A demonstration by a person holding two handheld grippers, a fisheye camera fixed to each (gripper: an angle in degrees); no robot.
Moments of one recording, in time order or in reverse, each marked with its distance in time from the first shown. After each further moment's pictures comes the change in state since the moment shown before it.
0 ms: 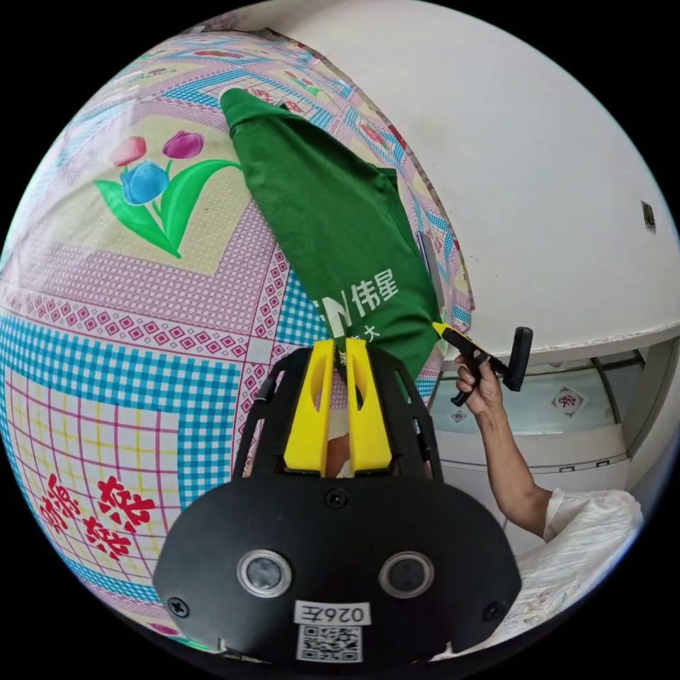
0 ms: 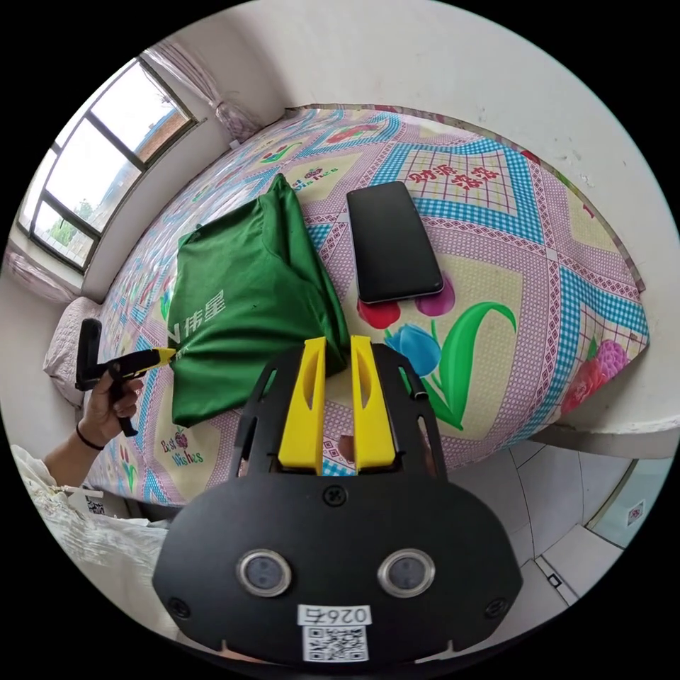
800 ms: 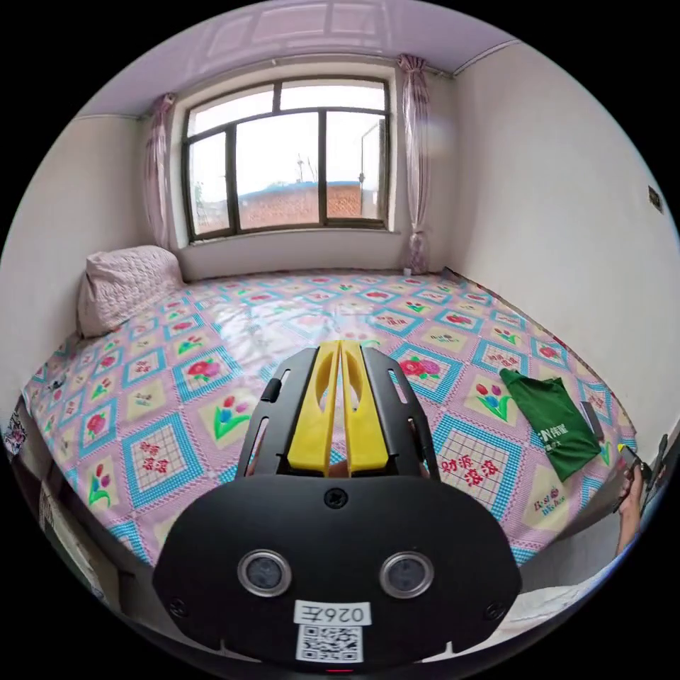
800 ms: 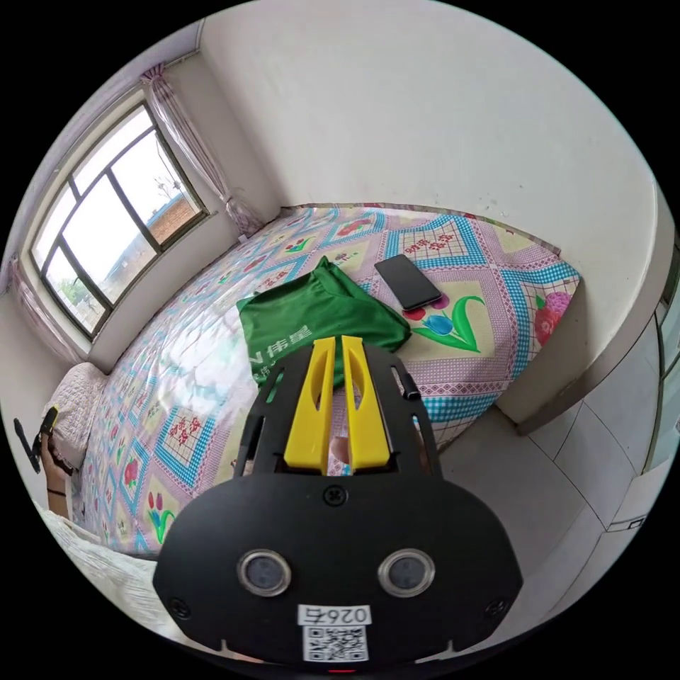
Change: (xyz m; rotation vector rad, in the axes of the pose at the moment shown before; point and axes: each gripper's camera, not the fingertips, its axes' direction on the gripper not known) left arm 0.140 0.193 -0.470 1.003 -1.000 -0.071; right arm -0.111 0.231 -0.114 0.421 0.019 0.134
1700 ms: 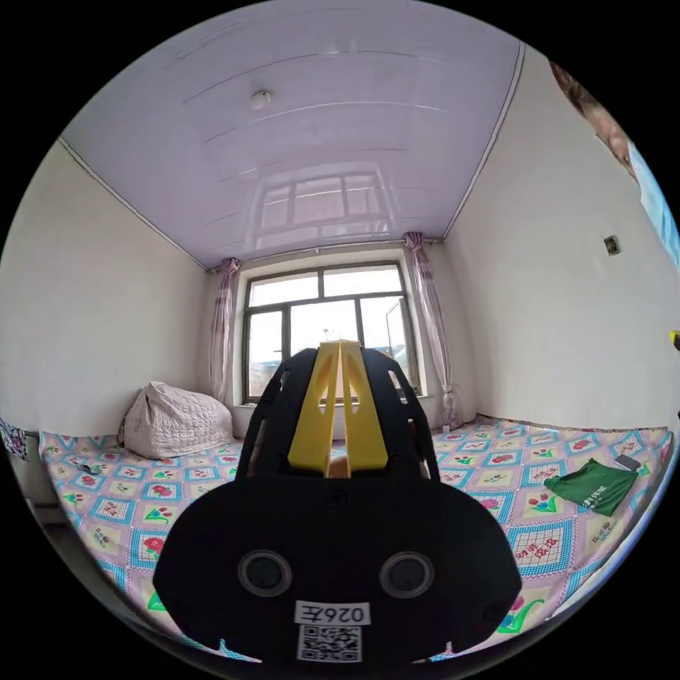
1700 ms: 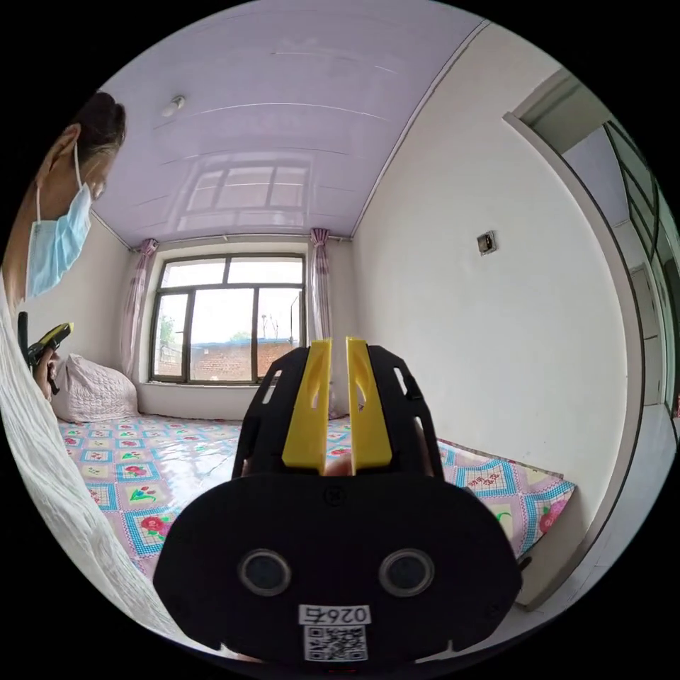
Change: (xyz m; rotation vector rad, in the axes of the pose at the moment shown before) left arm 0.009 -0.201 -0.333 0.764 -0.091 0.029; right arm -0.174 0.243 -0.379 0.910 -0.199 -0.382
